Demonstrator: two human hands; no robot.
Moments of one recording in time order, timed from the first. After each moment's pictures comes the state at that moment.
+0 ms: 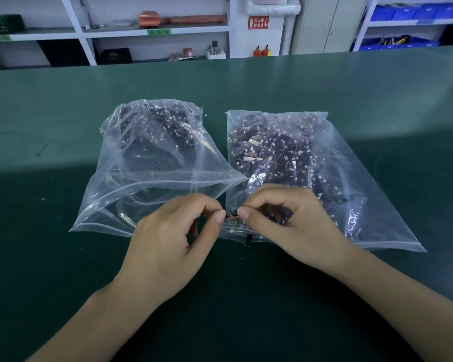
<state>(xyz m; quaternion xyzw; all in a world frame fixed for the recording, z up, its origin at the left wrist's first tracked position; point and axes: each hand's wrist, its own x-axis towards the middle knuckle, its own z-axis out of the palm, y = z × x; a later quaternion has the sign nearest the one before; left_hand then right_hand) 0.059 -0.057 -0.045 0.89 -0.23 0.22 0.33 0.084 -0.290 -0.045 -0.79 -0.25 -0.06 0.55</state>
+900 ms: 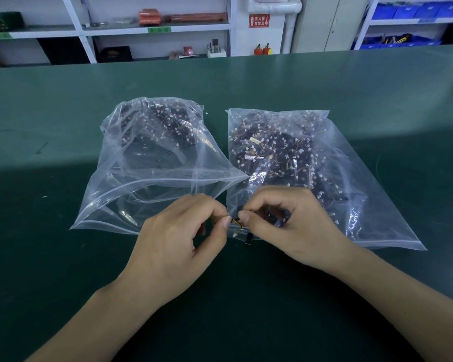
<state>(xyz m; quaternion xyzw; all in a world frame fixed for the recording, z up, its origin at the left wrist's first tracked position) 0.058 -0.059 -0.045 0.89 -0.26 0.22 0.30 0.085 -0.289 -0.045 -0.81 -0.28 -0.07 0.52</state>
